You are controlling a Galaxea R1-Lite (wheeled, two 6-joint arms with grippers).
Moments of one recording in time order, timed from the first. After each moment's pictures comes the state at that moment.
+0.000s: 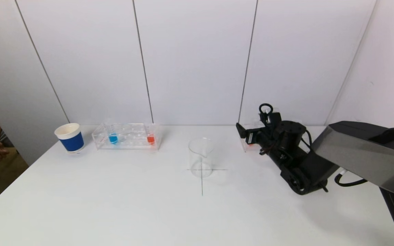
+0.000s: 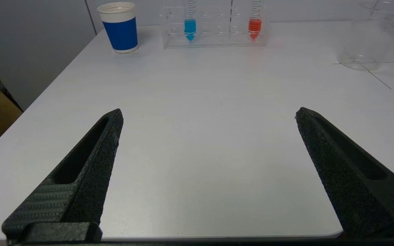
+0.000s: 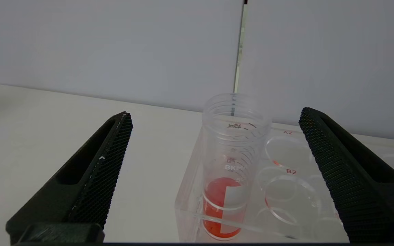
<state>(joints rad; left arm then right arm) -0.01 0.00 0.00 0.00 0.00 0.00 0.31 2.43 -1.05 -1.37 -0.10 0.03</state>
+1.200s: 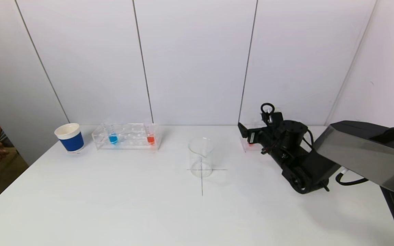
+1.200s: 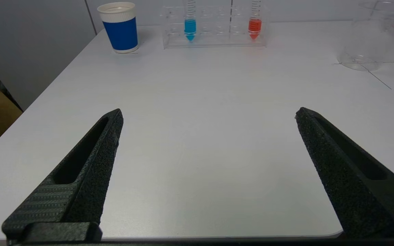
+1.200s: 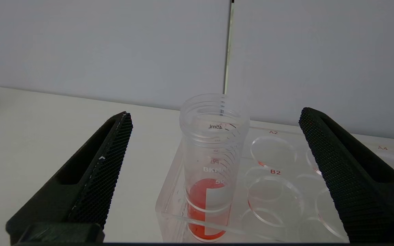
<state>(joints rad) -0.01 0.00 0.00 0.00 0.00 0.00 0.29 2.43 -1.05 -1.36 -0.10 0.03</state>
